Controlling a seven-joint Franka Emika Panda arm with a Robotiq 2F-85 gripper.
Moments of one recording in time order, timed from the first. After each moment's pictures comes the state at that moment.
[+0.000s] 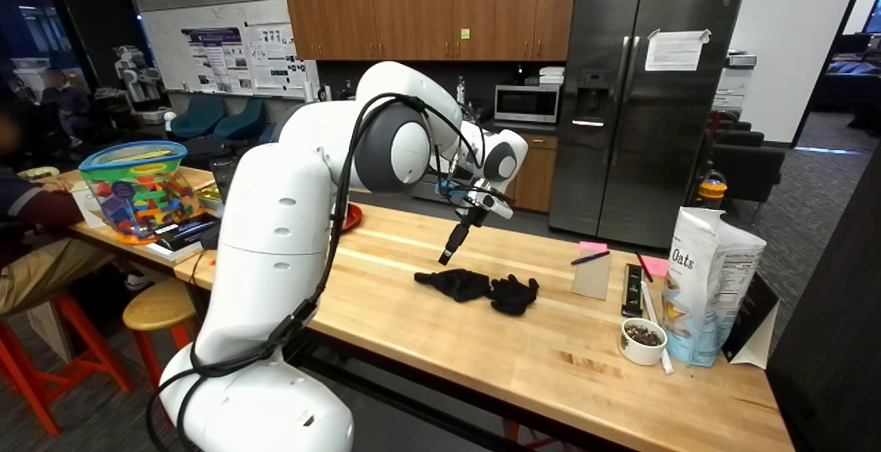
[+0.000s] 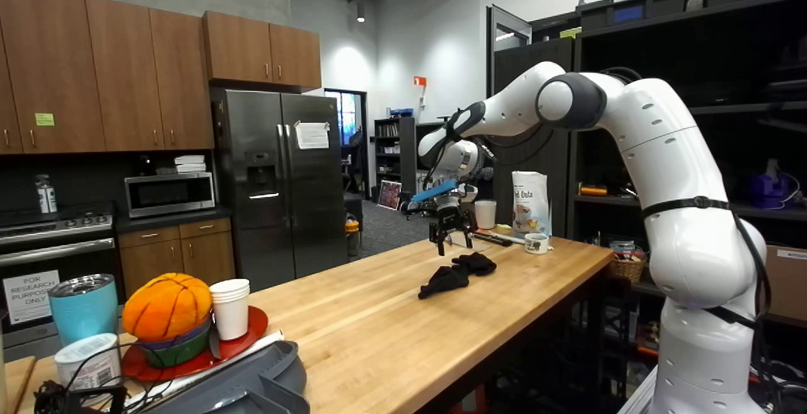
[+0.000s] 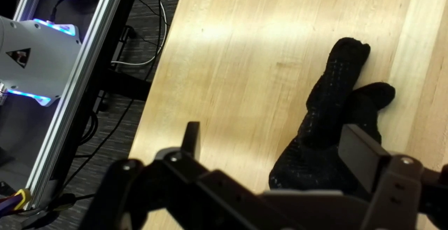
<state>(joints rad) -0.02 0.41 -0.09 -1.66 0.32 1.51 1.13</state>
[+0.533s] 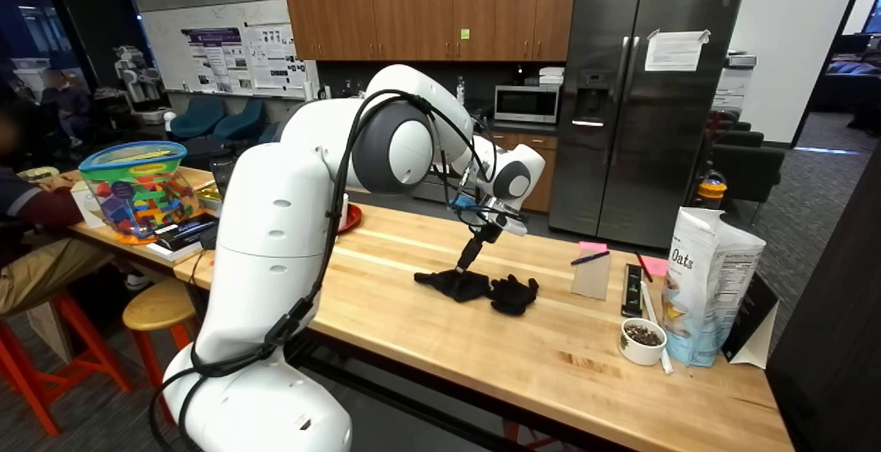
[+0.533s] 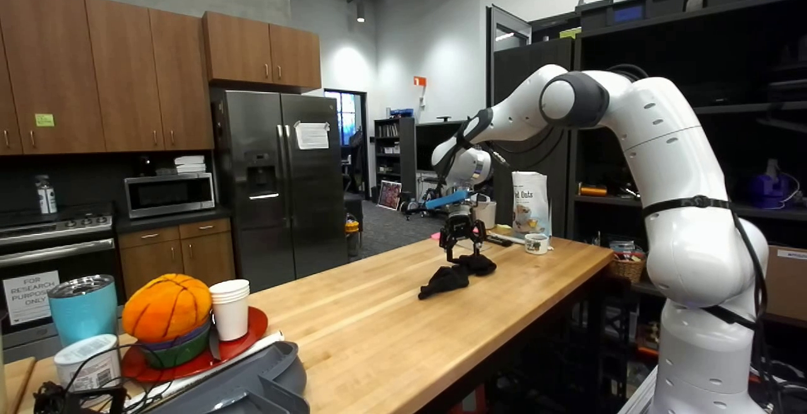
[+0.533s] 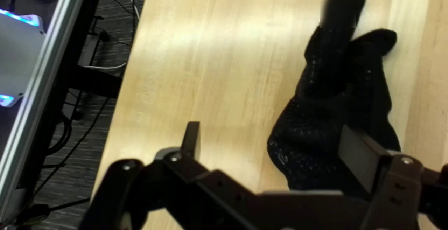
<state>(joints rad) -0.06 0.39 -0.12 -1.77 0.35 1.66 1.09</state>
